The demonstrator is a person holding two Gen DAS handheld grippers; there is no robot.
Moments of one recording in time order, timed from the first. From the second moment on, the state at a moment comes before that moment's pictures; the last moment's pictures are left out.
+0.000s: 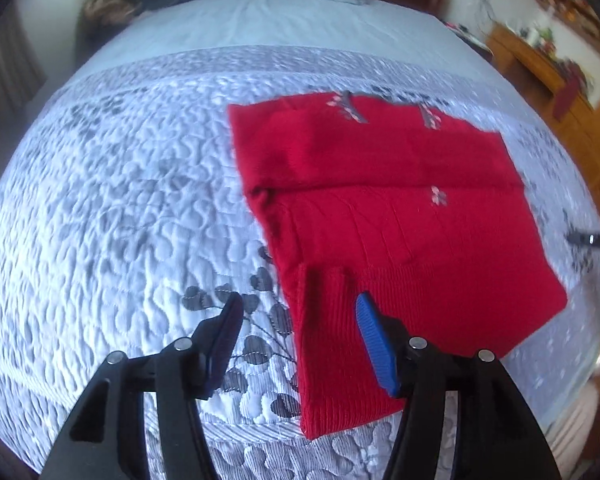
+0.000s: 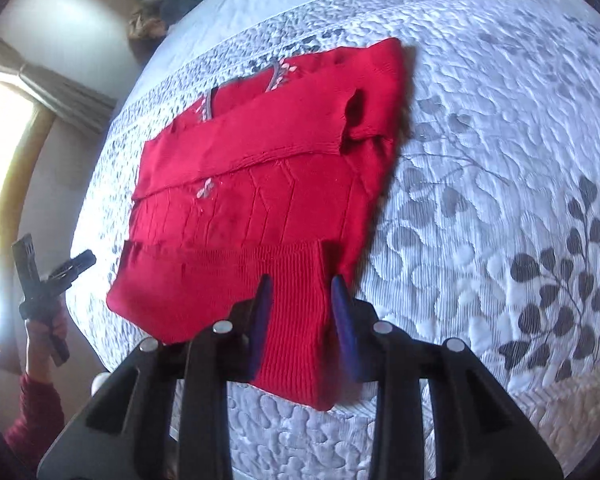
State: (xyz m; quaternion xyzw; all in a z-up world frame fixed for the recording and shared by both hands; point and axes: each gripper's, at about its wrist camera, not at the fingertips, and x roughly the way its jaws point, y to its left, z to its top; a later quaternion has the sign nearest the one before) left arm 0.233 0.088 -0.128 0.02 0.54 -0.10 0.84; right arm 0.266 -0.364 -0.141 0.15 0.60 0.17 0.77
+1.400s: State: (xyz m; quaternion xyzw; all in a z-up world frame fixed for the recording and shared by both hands) left arm 0.248 0.068 -0.185 0.01 0.56 -0.18 0.81; right arm 0.285 -0.311 -0.183 0.03 0.60 0.23 0.77
